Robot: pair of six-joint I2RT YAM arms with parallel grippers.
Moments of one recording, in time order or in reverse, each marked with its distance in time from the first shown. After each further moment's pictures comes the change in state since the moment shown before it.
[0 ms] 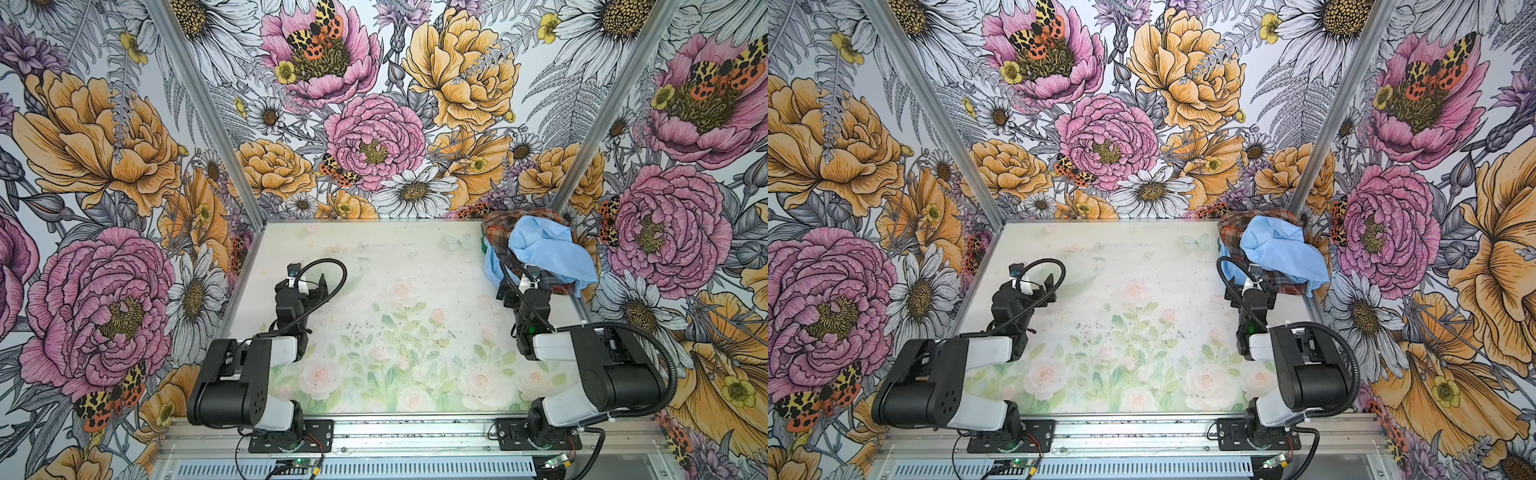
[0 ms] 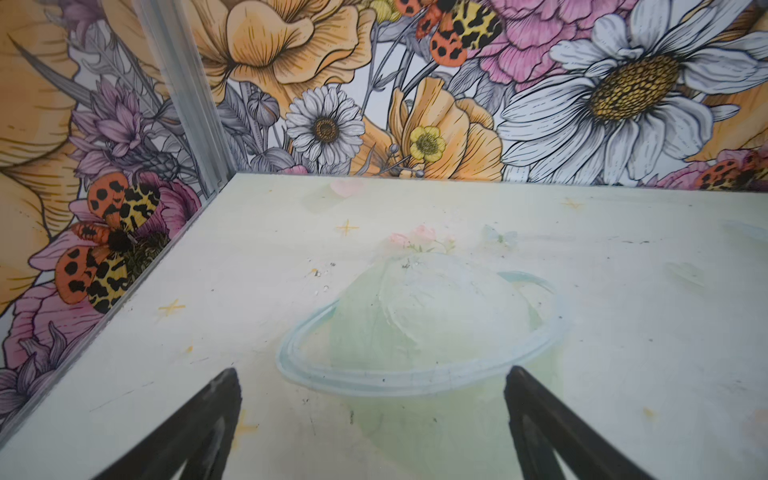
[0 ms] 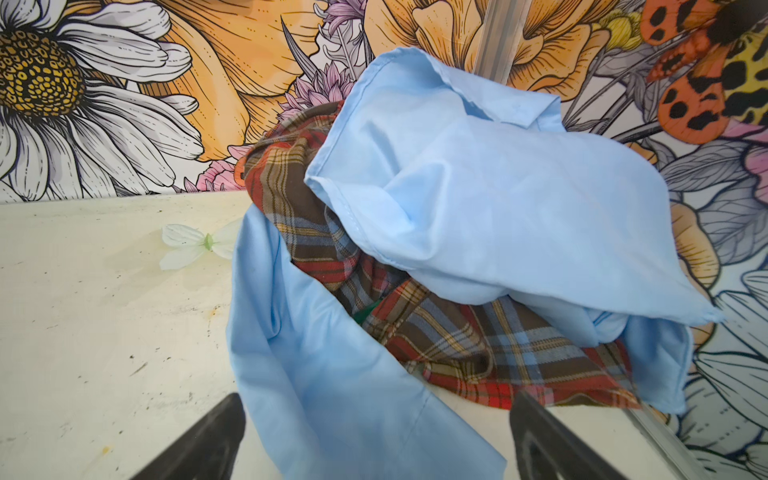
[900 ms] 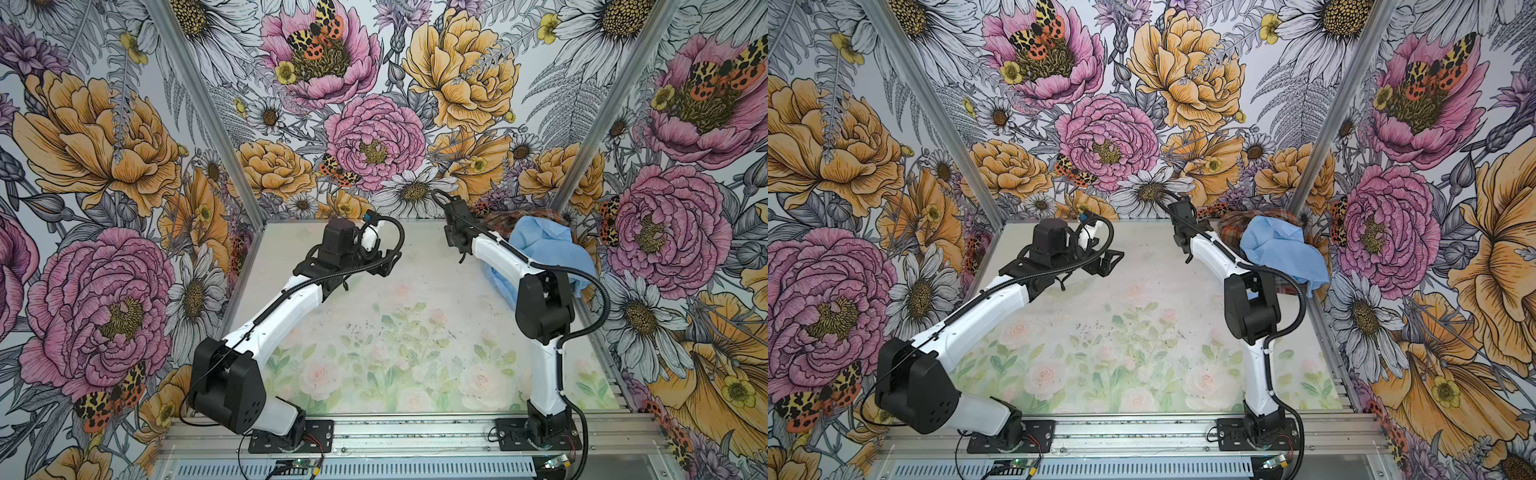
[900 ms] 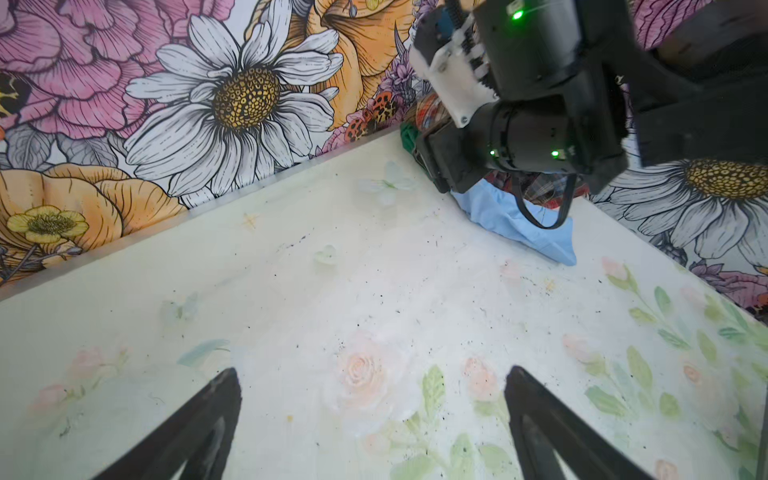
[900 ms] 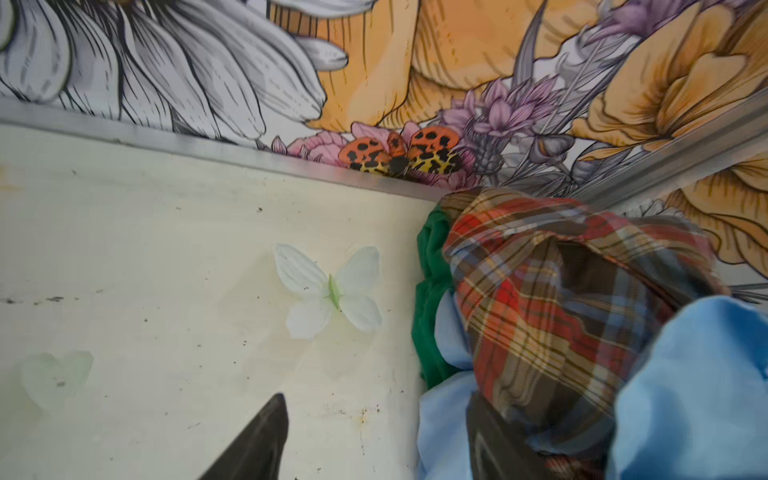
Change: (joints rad) left arm -0.348 0.071 0.833 -1.036 0.410 0.034; right arm 0.307 0.689 1.555 -1.475 0.251 -0.009
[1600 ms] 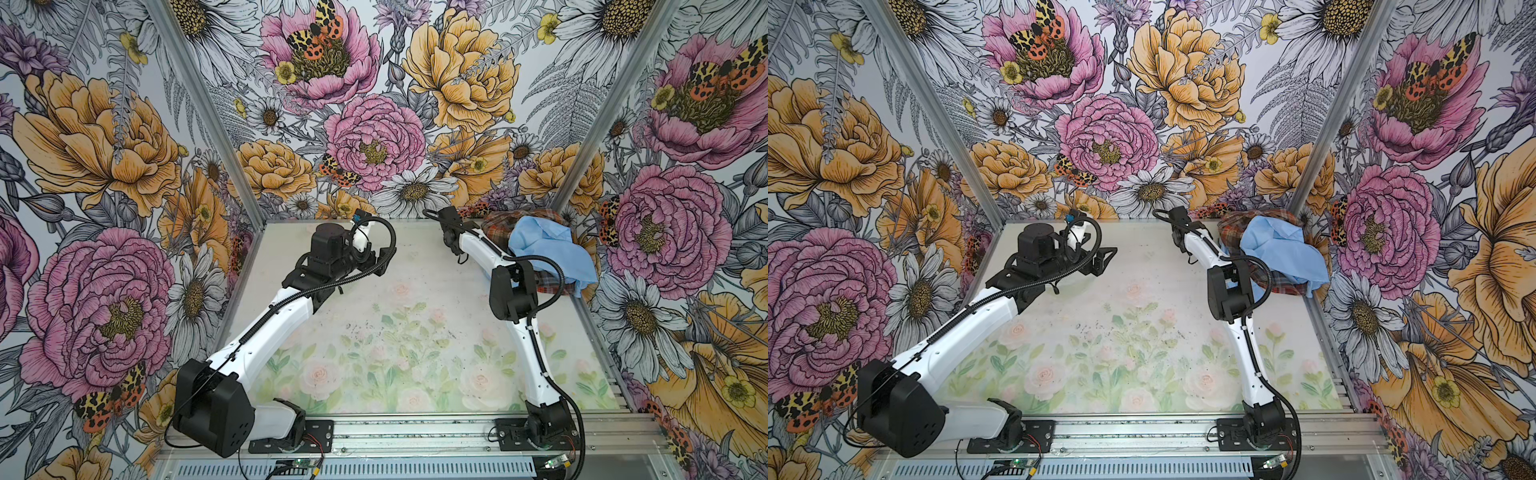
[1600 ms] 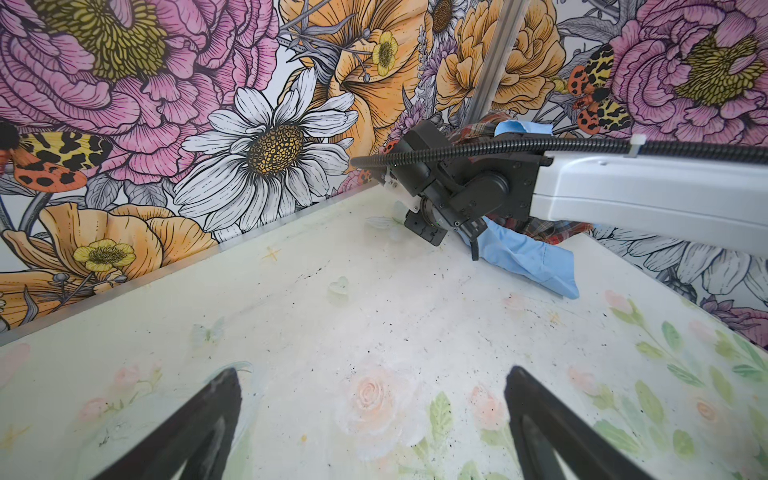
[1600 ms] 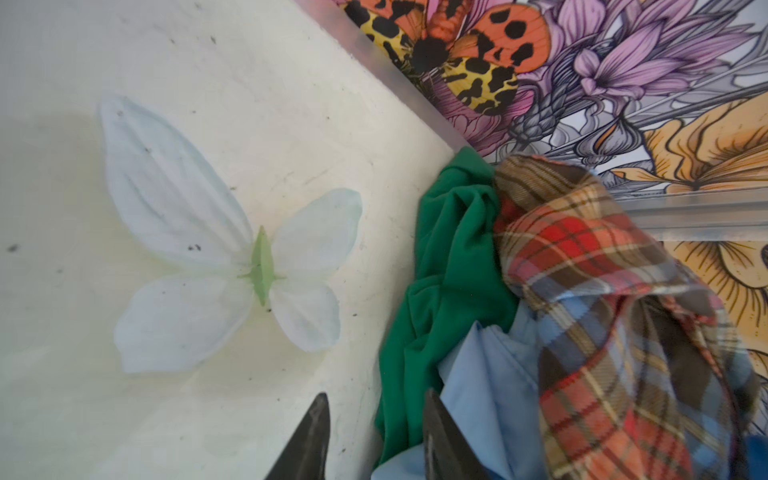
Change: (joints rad) left arm 0.017 -0.101 -0.070 0.103 -0.032 -0.023; right arm -0.051 0.384 0.413 -0.240 0.164 -0.298
